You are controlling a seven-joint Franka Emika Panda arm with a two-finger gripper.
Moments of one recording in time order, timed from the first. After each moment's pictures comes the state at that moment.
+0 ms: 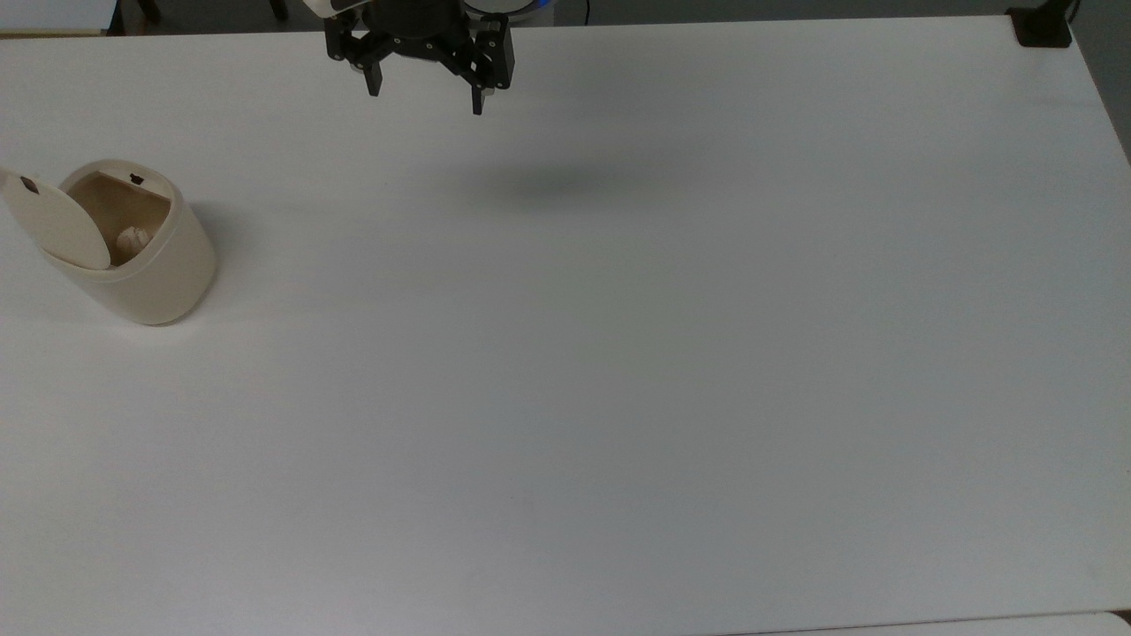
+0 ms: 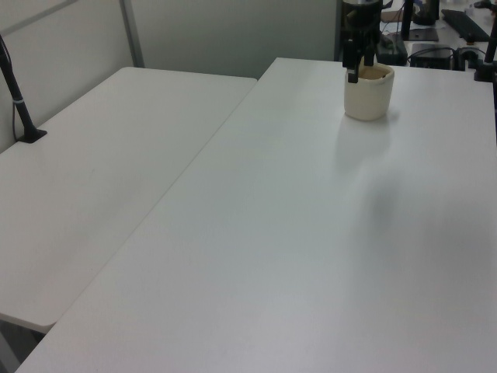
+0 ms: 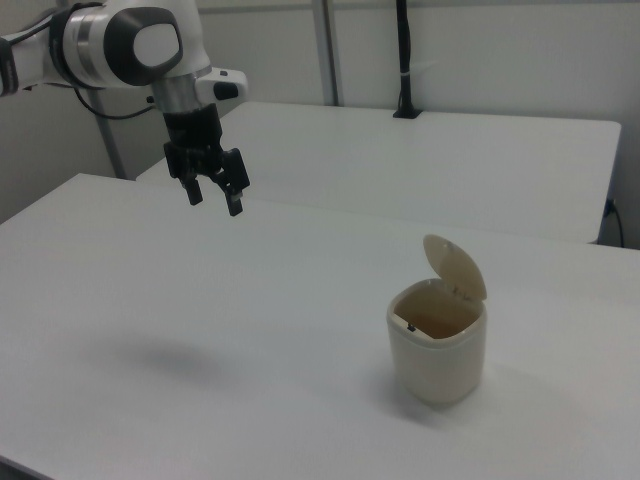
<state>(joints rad) 0.01 0.09 0.01 -1.60 -0.07 1.66 0.15</state>
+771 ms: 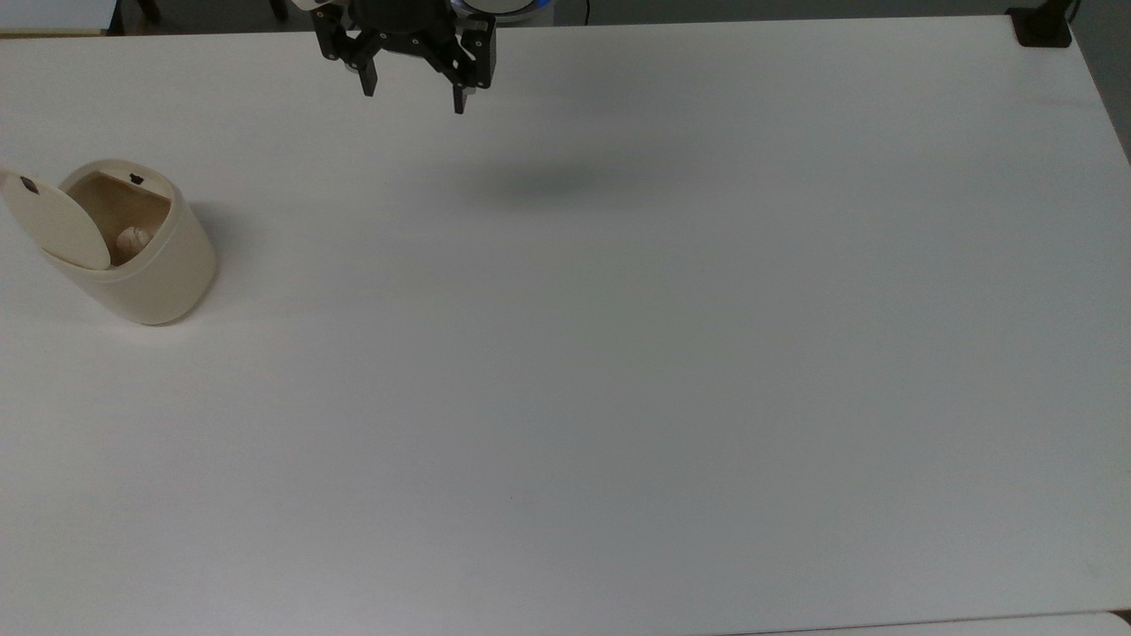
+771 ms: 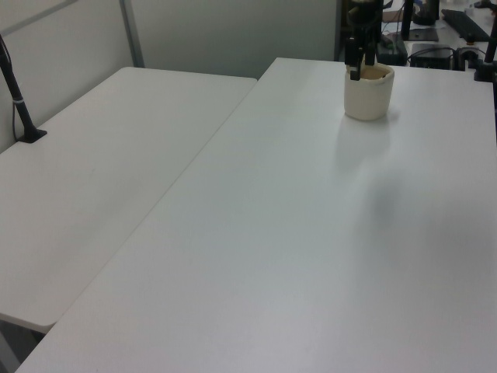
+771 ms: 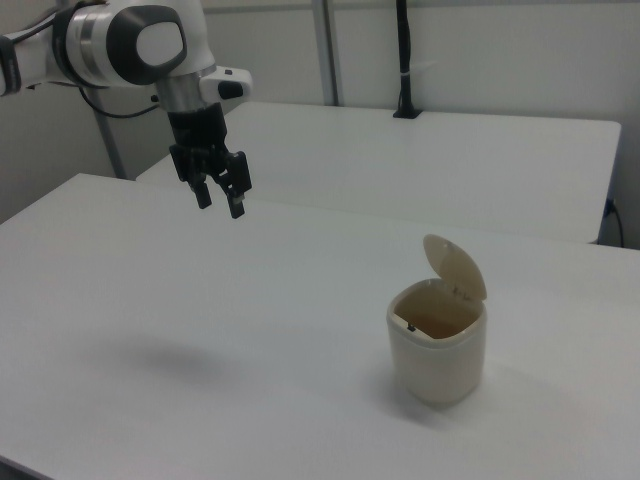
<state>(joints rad) 0.00 0.09 -0.01 -1.60 -0.07 1.66 0.15</state>
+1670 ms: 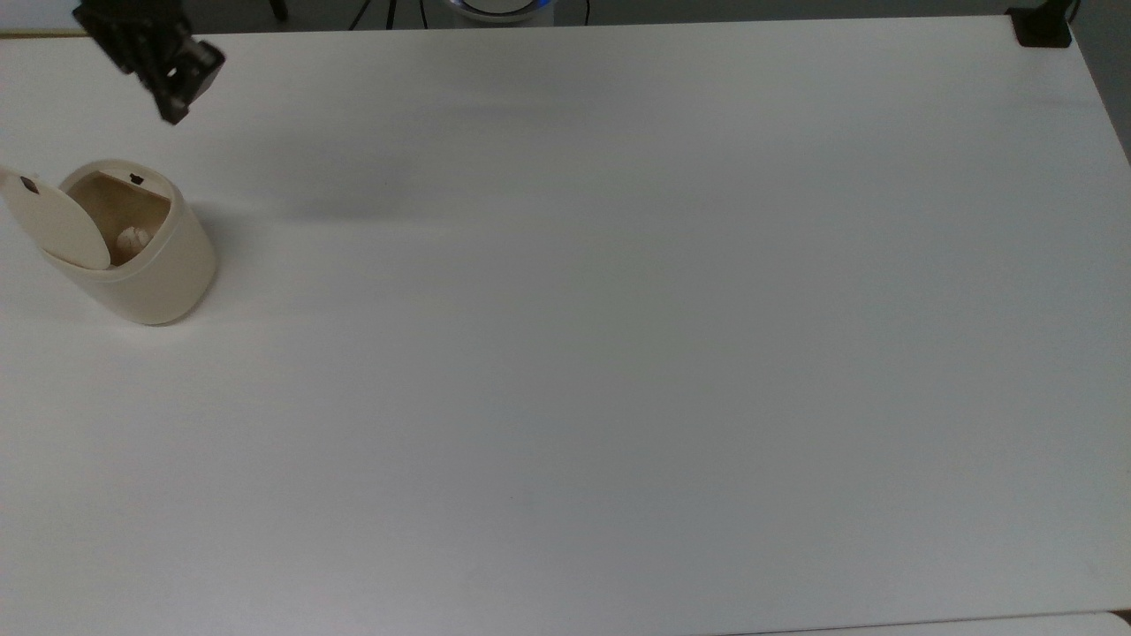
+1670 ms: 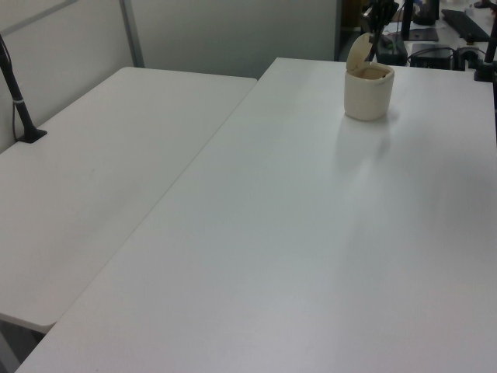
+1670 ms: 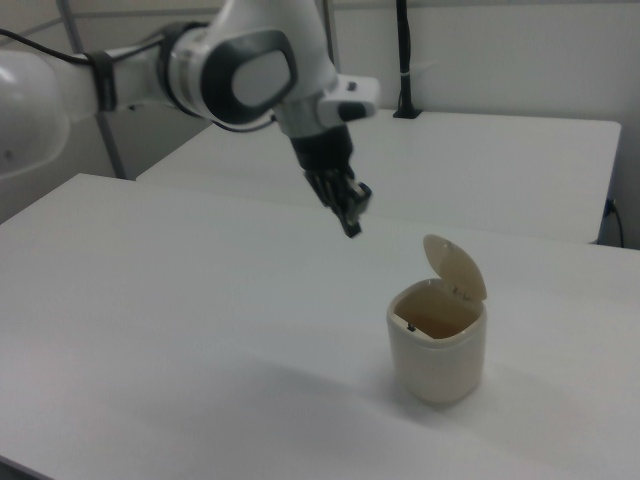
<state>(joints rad) -0.10 0.15 -0.27 -1.59 -0.05 1.92 0.10</state>
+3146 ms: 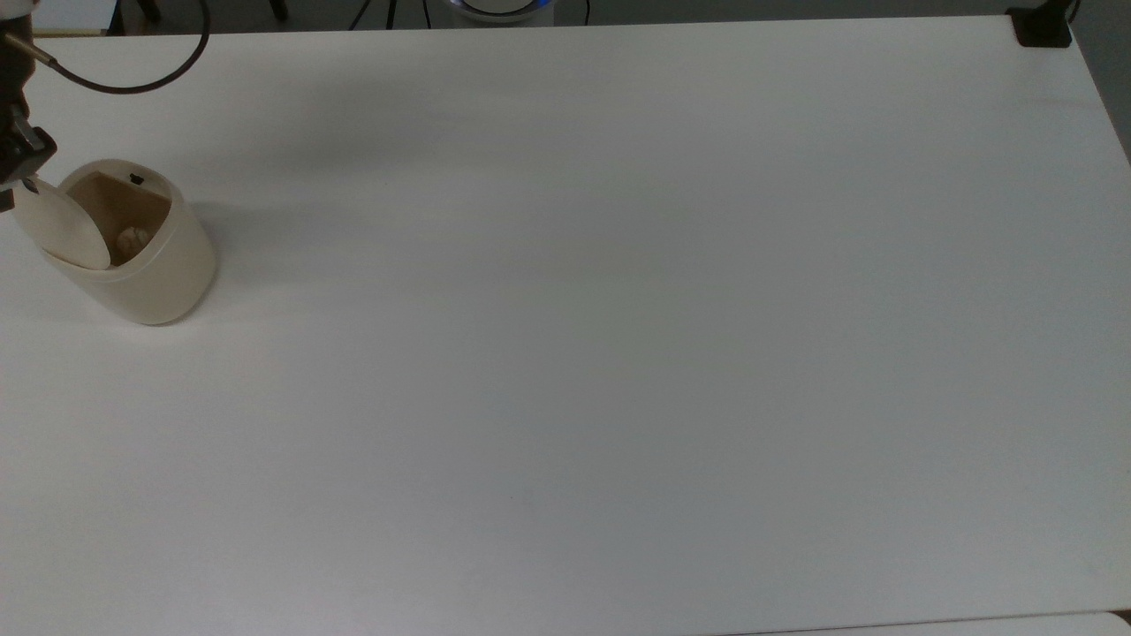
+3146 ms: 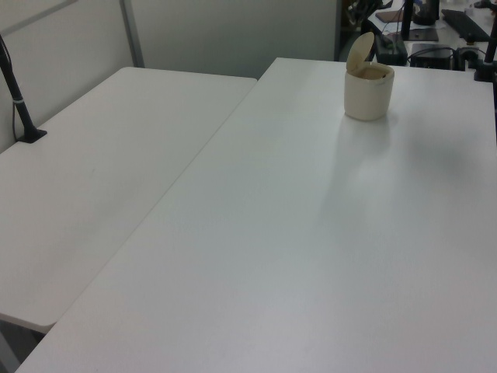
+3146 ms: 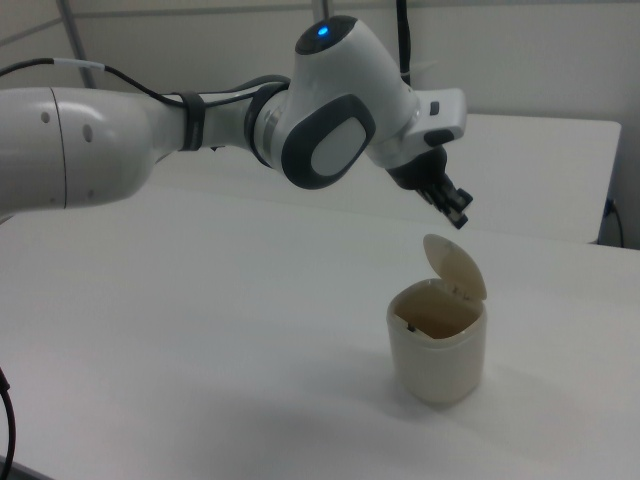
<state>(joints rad) -0.16 0.33 -0.35 -1.54 0.09 2.39 0.02</state>
